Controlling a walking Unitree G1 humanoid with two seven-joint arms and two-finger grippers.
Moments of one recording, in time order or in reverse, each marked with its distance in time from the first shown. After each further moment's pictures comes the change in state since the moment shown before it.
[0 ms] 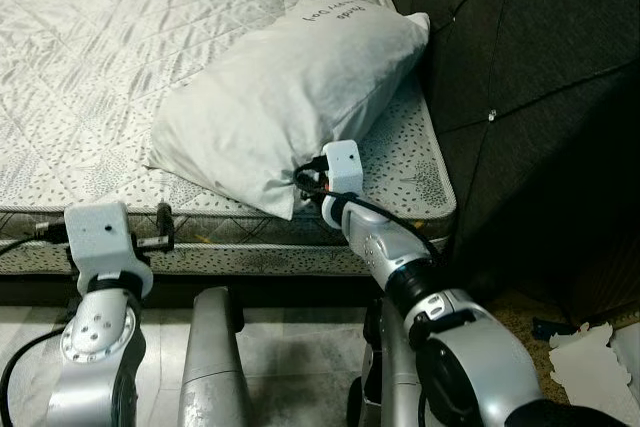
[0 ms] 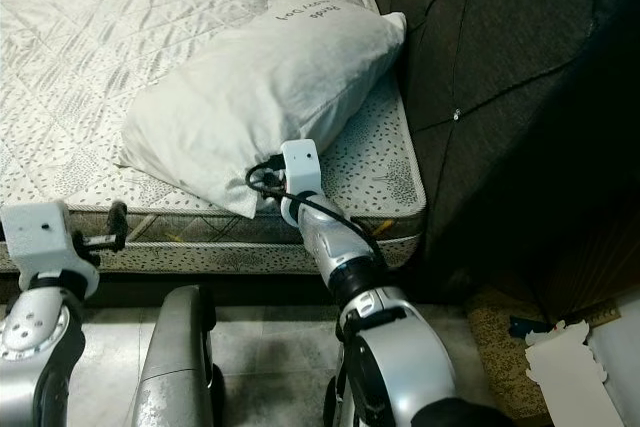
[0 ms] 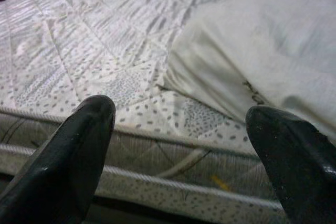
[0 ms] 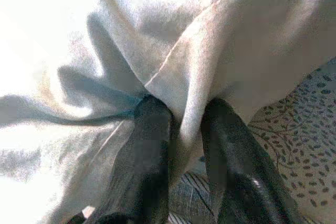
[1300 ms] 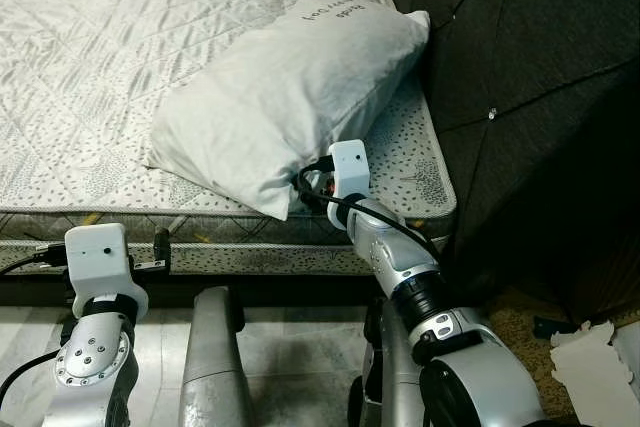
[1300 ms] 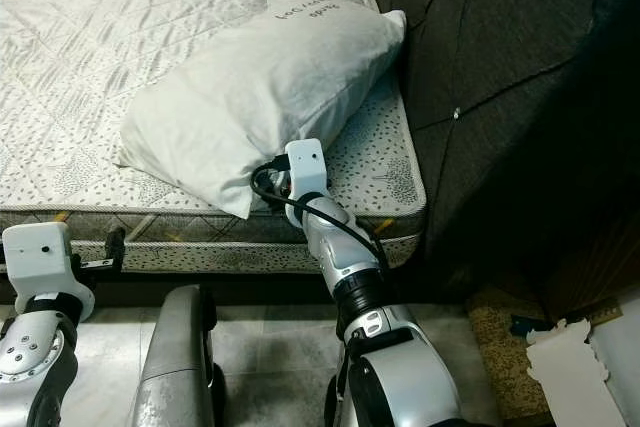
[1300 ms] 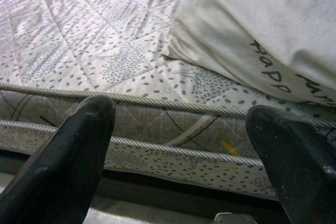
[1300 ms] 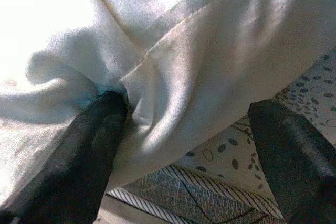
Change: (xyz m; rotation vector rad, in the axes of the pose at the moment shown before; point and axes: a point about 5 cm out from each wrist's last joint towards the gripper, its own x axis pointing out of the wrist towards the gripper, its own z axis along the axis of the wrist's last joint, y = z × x) left arm -0.015 0.008 -0.020 0.036 0.077 -0.006; right arm -0.010 -0.001 -0.001 -0.040 -0.013 -0.022
